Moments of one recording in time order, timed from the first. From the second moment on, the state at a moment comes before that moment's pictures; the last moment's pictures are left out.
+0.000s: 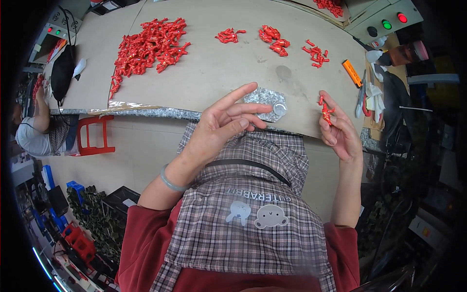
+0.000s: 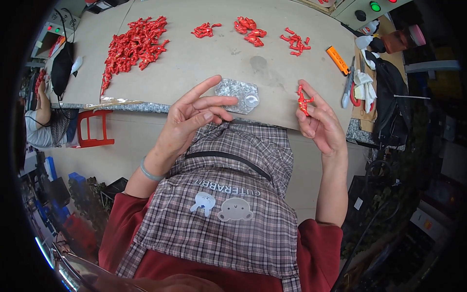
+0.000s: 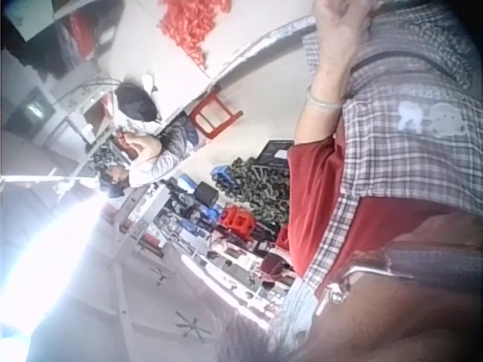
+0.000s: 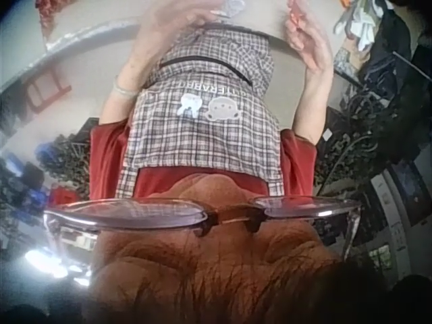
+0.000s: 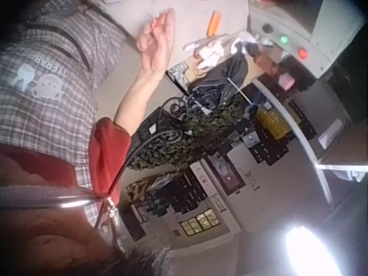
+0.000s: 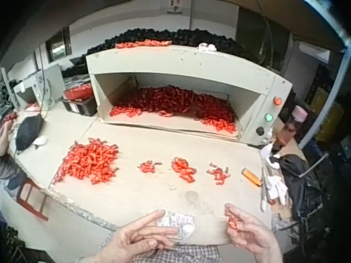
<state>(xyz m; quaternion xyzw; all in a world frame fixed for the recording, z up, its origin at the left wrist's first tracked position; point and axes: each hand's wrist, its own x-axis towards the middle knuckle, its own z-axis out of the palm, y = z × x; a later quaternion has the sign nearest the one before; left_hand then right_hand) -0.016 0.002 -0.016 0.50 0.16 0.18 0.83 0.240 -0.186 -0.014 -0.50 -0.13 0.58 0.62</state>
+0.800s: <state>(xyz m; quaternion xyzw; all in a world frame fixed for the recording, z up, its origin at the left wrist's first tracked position) -0.054 0.022 0.022 0.98 0.11 0.17 0.03 0.227 -0.194 -0.022 -0.45 -0.16 0.57 0.67</state>
